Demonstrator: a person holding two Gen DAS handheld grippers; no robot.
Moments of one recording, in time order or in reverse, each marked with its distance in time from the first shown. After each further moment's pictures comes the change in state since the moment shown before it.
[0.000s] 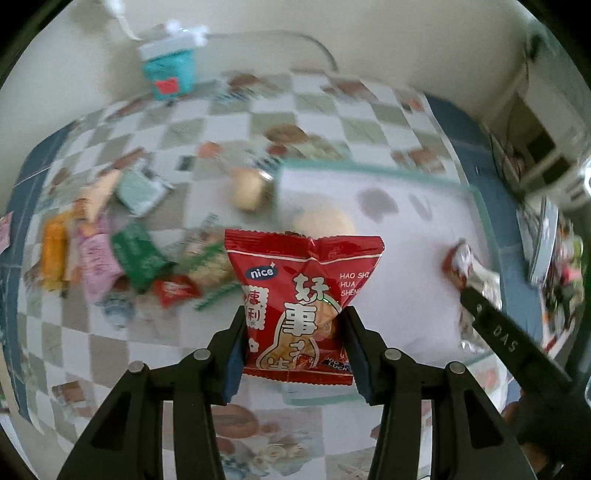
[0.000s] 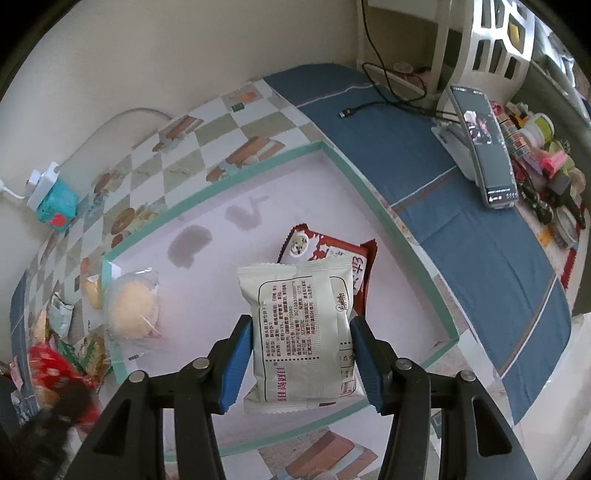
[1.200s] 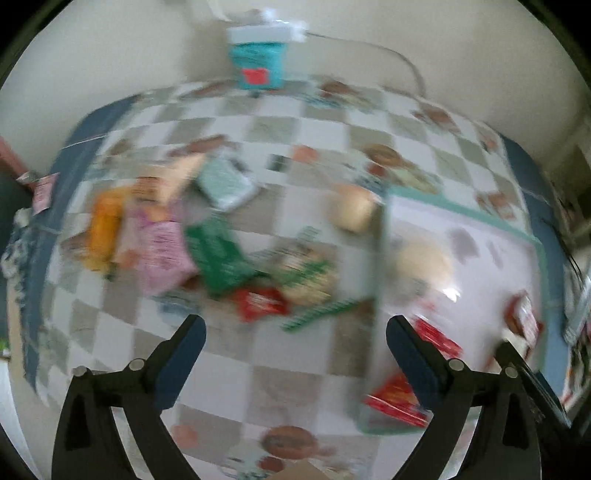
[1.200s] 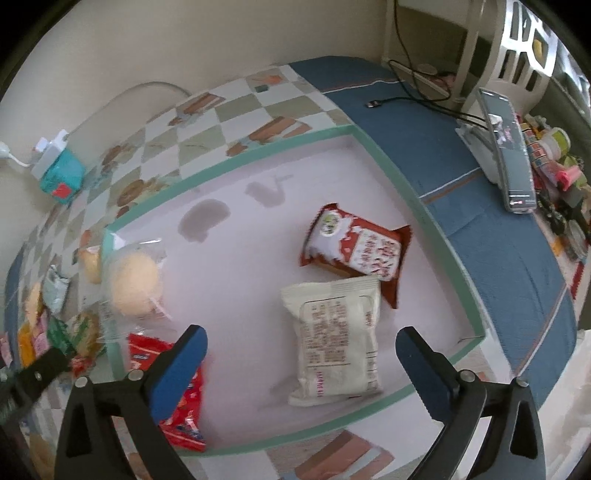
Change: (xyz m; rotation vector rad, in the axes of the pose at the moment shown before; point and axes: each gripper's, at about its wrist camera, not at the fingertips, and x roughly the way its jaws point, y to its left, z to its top) left arm -0.004 0.076 0.009 -0.212 -0.053 0.190; right arm 0.008 0.026 -0.011 -0.089 0.009 0.030
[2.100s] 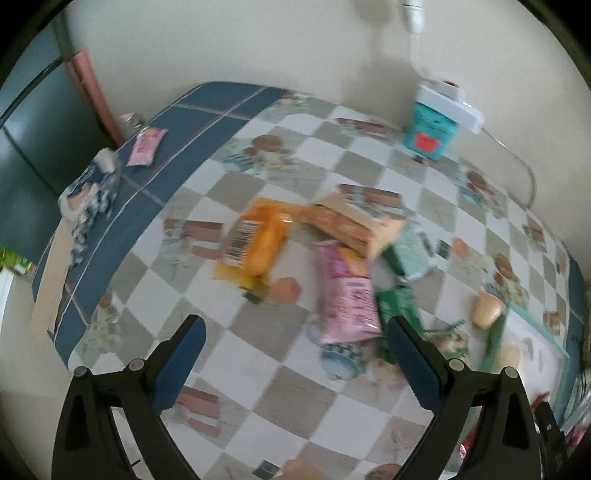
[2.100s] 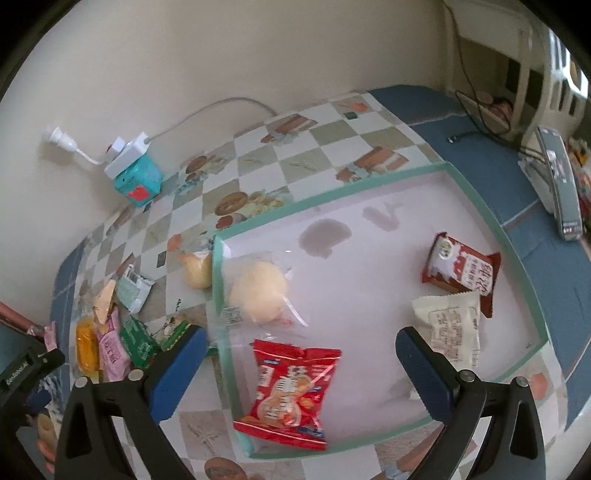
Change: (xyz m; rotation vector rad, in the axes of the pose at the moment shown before) left arm -0.017 0.162 0.015 -0.341 -0.068 0.124; right arm -0.030 0.077 -0.006 -0.078 -0.091 0.174
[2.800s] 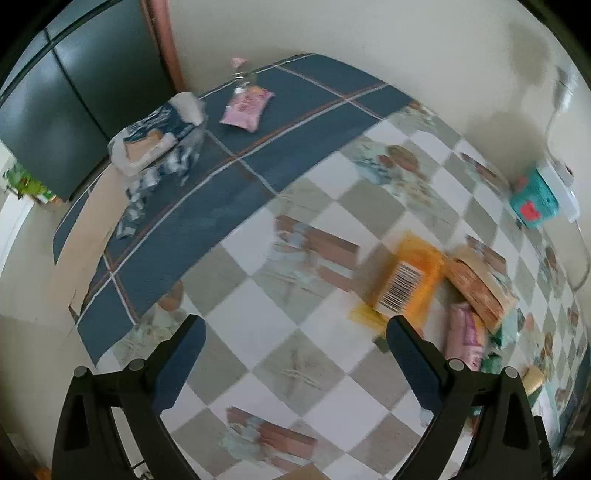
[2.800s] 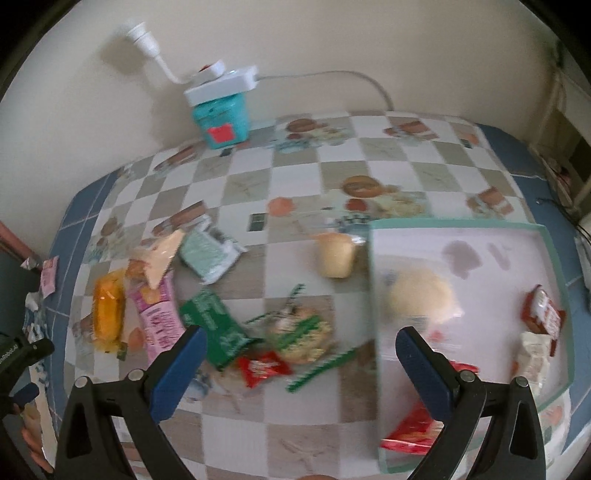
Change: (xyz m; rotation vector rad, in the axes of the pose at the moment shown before) left arm 0.040 0.132 0.035 -0.258 0.079 0.085; right arm 0.036 0.154 -0.014 -0.278 0.068 0.012
